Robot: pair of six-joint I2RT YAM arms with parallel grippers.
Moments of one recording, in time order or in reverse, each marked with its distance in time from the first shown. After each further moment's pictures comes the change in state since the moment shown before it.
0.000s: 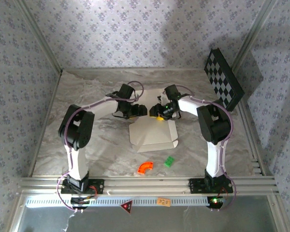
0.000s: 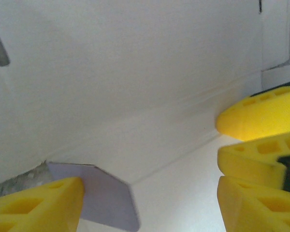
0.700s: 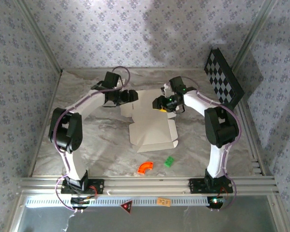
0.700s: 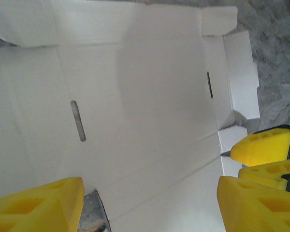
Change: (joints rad) left arm 0.147 -0.086 0.079 0.005 0.025 0.029; right arm -0.043 -0.081 0.082 -0.081 0.016 -0.046
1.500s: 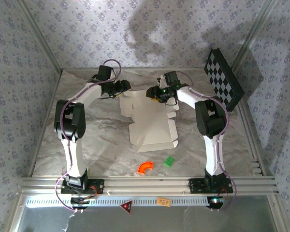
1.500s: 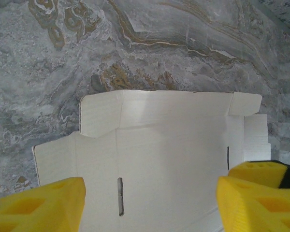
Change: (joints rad) left arm 0.112 0.189 0.176 0.059 0.015 -0.106; right arm 0.004 0.243 0.220 0.240 -0.035 0.201
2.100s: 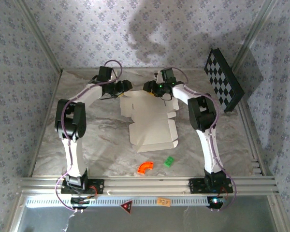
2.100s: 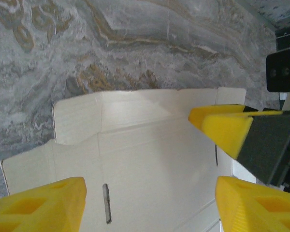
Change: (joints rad) left arm -0.001 0.011 -0.028 0.055 0.065 0.008; right arm -0.010 0.222 0.243 0.080 -0.006 0.056
